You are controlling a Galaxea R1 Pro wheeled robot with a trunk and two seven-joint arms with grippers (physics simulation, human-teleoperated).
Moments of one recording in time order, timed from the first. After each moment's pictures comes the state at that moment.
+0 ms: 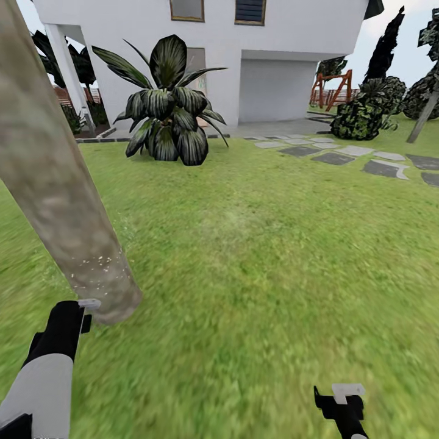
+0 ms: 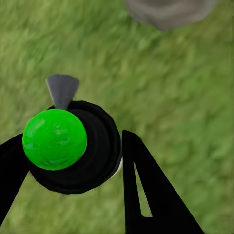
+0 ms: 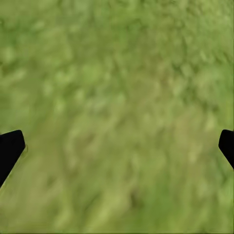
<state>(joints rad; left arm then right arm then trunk) -0.76 0.09 0.59 -0.83 -0.65 0.82 -0.05 -0.51 -0.14 0.17 -0.04 -0.09 -0.50 -0.18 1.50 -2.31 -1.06</state>
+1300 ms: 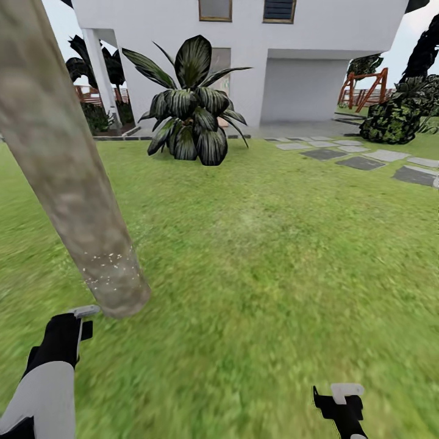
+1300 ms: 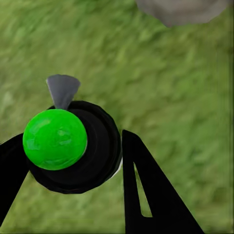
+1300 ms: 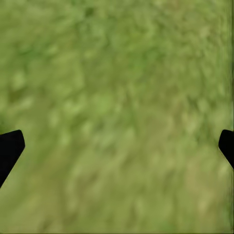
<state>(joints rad) -0.74 0.06 0.74 -0.80 -0.65 0.68 -0.06 -0.51 -0.14 0.17 -0.04 -0.09 -0.50 -0.18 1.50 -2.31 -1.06</state>
